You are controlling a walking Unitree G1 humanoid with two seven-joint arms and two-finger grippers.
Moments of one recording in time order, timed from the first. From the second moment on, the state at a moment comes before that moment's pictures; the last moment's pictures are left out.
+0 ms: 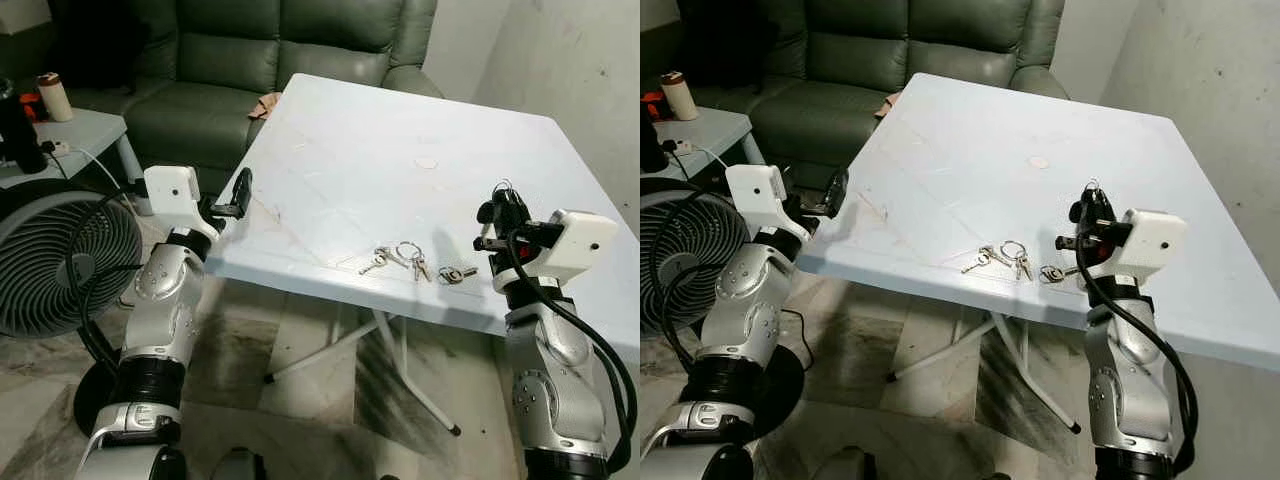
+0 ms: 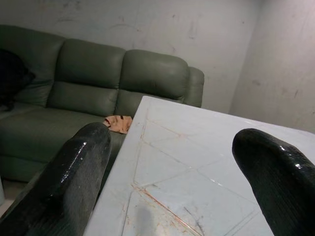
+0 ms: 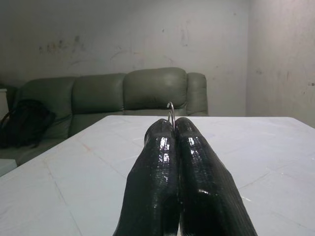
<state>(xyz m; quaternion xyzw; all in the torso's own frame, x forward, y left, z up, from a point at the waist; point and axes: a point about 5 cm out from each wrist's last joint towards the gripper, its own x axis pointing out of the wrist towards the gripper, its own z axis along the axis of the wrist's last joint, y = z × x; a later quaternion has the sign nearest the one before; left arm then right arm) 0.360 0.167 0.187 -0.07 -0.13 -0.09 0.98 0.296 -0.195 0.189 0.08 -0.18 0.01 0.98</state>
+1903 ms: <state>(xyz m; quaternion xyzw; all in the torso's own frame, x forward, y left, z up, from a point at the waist) 0.360 0.166 0.181 -0.07 -0.12 -0.09 0.99 0.299 -0.195 0.189 0.07 -0.16 0.03 0.98</state>
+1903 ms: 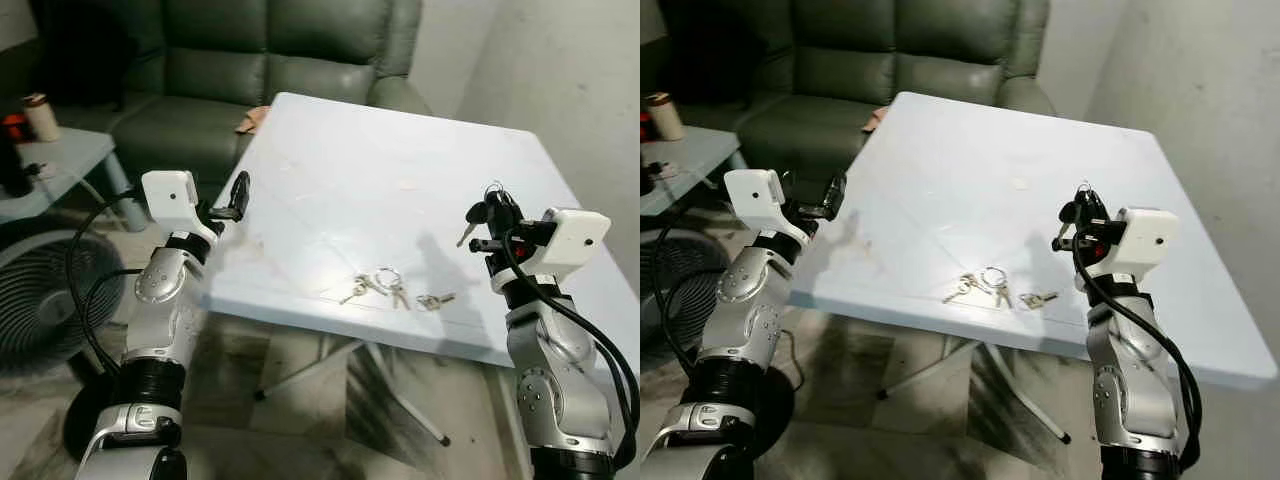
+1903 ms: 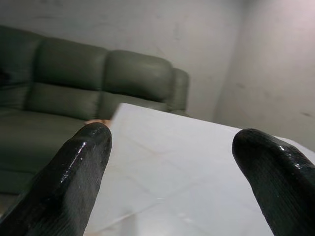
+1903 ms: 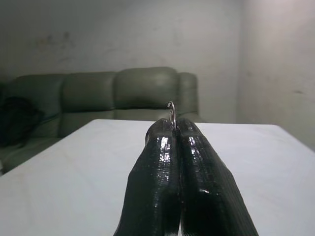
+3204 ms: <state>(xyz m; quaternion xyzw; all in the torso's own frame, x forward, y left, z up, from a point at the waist) 0.362 0.167 0.179 -0.07 -0.12 -0.08 0.99 0.299 -0.194 0.188 0.07 -0.16 0.03 0.99</state>
